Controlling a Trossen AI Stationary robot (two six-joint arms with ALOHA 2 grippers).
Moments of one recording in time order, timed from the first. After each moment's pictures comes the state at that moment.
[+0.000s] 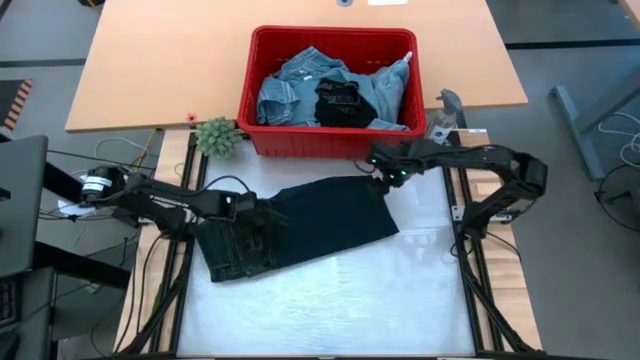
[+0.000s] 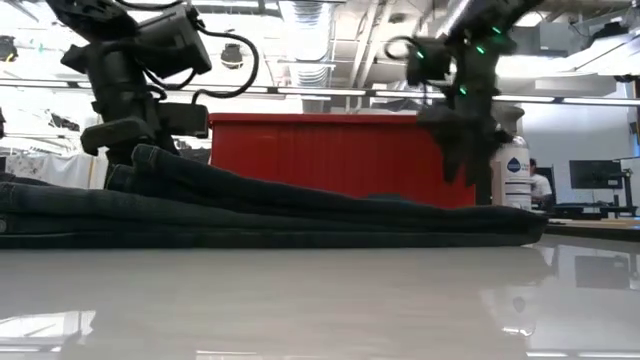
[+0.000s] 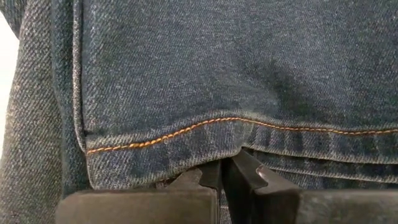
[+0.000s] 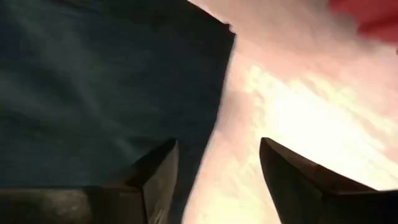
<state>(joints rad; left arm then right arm) 0.03 1.31 0.58 -0.39 -0.09 -0.22 -0.40 1.47 1.04 -0.88 0.06 0.57</state>
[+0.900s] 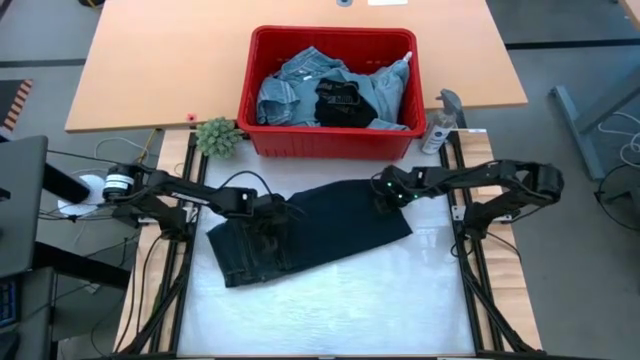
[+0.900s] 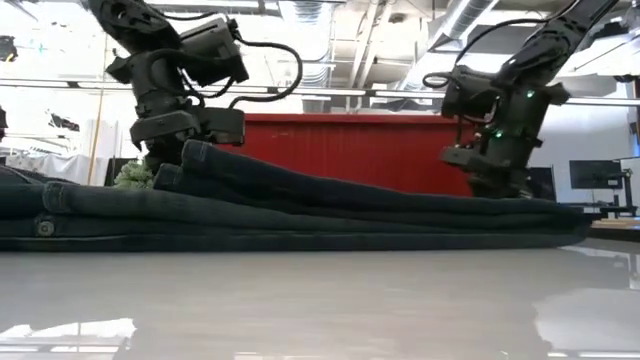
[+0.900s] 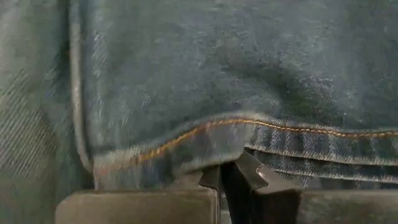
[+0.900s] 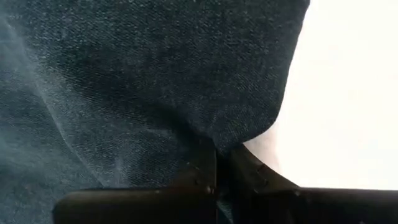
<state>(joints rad) 0.08 1.50 0.71 -0.30 0.05 -0.22 -0.35 1.37 0.60 -0.42 0.03 0.76</state>
